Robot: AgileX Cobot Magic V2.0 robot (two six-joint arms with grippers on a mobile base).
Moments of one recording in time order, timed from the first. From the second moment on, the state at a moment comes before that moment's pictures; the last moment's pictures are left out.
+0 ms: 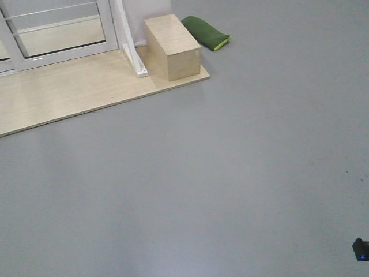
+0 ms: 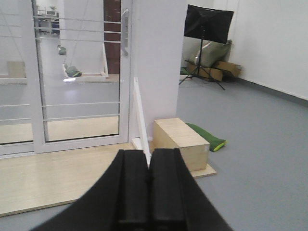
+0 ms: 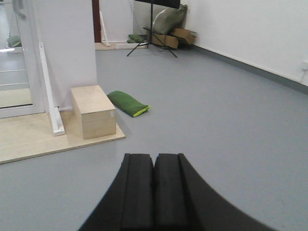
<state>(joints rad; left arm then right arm) 0.03 -0.01 0.03 0.05 0.06 -0.14 -0.04 -0.01 0.03 -0.06 0.19 0.01</state>
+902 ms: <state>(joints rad) 0.03 -0.01 0.03 0.05 0.06 -0.14 -0.04 -0.01 0.03 -0.06 0.19 0.01</state>
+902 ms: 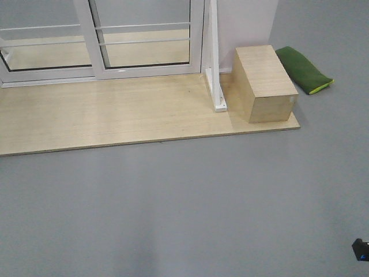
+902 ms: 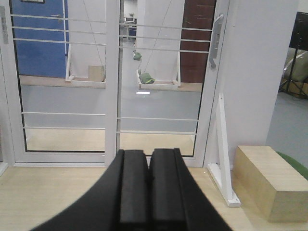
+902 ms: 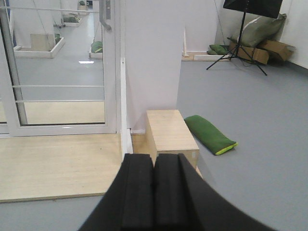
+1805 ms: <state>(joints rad) 0.03 -0.01 0.03 0.05 0.06 -0.14 -0.04 -0.01 0.03 -0.06 0.19 0.01</state>
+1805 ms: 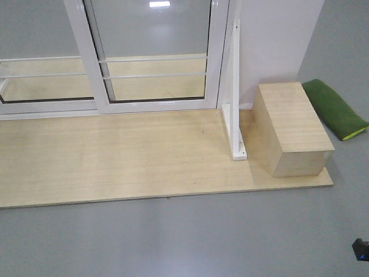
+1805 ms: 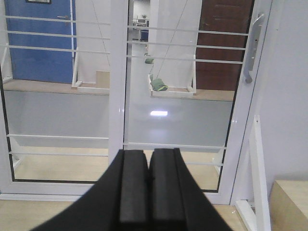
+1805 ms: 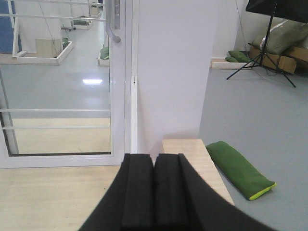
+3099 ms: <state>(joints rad) 0.03 -0.01 0.03 0.05 0.06 -0.14 -0.04 -0.01 0.03 -0.06 0.19 0.01</state>
